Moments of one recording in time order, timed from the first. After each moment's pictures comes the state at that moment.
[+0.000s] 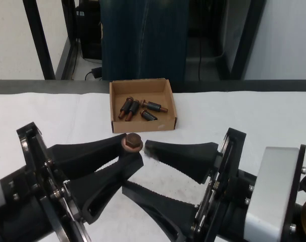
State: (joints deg) left arm -40.7 42.7 -8.9 -42.3 19.7 3.8; right arm 58.8 66.3 -20.6 -48.2 -4.1 -9.9
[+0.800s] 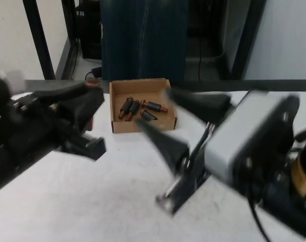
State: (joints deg) left arm -26.2 55.0 -21.2 -27.7 10.6 -5.1; right arm 55.2 64.6 -29.9 -33.1 10.8 -19.5
